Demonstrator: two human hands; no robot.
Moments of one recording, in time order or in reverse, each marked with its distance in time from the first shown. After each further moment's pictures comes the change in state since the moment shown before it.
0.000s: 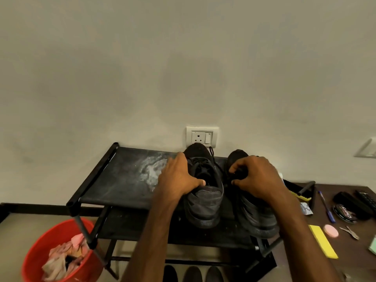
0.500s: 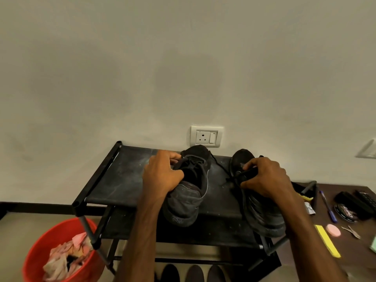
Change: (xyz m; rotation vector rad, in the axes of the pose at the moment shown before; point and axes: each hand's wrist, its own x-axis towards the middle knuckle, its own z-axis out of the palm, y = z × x) left_hand 0.000 -0.041 -0.032 -0.149 0.186 0.054; right_hand -0.002 -0.009 0.000 0.036 -0.030 0.296
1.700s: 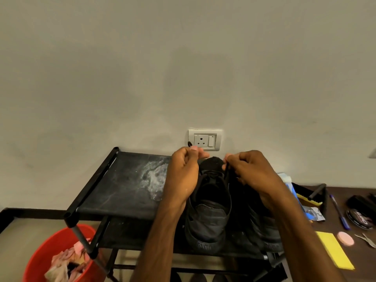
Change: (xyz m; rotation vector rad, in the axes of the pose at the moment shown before) left_hand -0.015 0.061 0.035 -0.699 0.010 0.027; right_hand -0.004 -0.034 -0.005 0.736 -0.063 -0.115
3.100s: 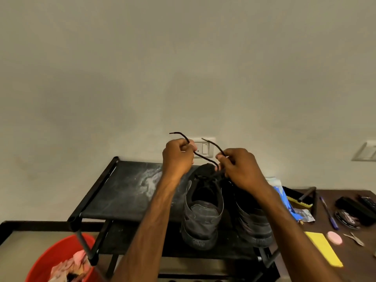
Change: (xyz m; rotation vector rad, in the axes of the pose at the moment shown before) left_hand 0.041 0.019 0.004 0.189 0.068 0.066; right_hand 0.022 0.010 -0.008 -0.317 0.083 -0.299
